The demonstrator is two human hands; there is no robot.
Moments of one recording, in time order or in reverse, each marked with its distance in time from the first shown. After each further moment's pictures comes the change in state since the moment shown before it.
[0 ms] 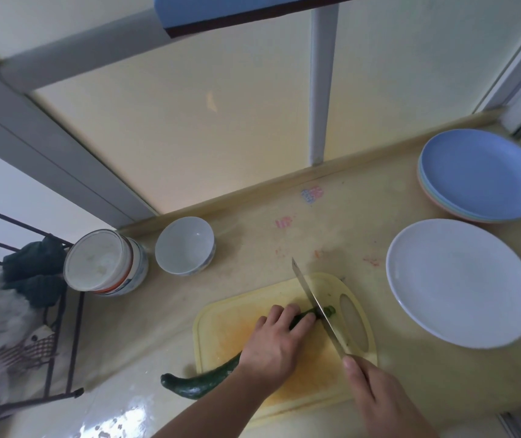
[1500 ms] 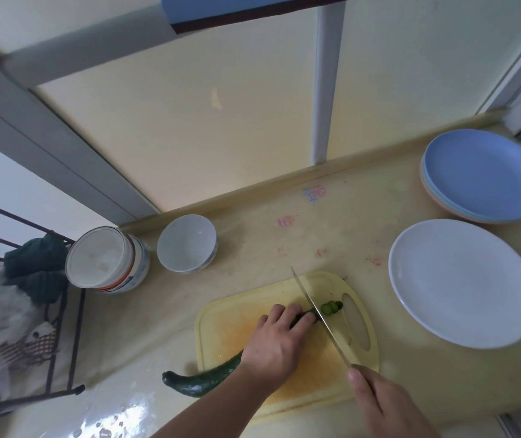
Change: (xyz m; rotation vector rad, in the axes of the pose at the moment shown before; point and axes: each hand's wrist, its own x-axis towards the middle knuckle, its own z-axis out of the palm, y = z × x) left_hand -0.002 -0.003 0.012 -0.022 0.133 0.017; right_hand -0.005 0.005 -0.004 -0.069 0.009 0.061
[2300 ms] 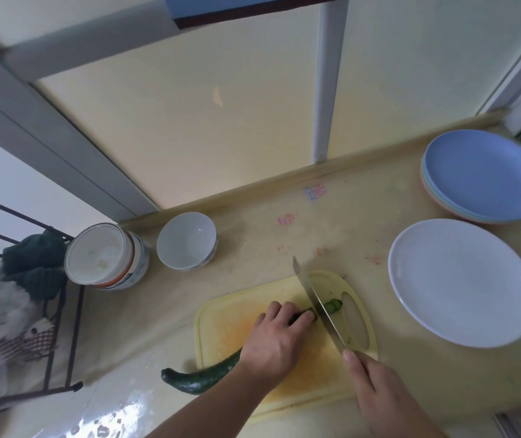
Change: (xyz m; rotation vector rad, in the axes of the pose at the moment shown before) left_hand 0.000 0.001 -0.003 0.000 0.031 -0.011; right_hand 0.013 0.000 0.005 0.048 -0.046 -0.065
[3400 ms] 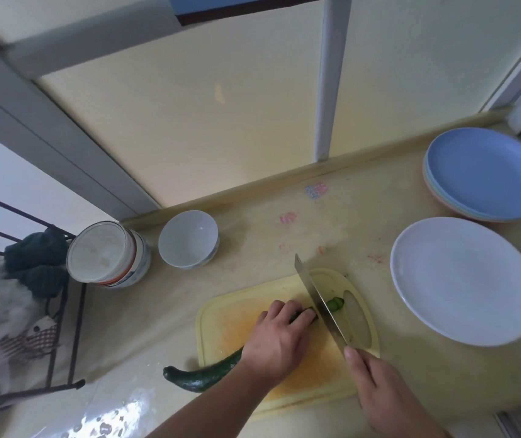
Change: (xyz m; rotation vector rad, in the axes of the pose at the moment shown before) left_hand 0.001 -0.003 0.001 -0.102 0.034 -0.004; right_hand -0.001 -0.004 0.001 0.037 0.003 0.054
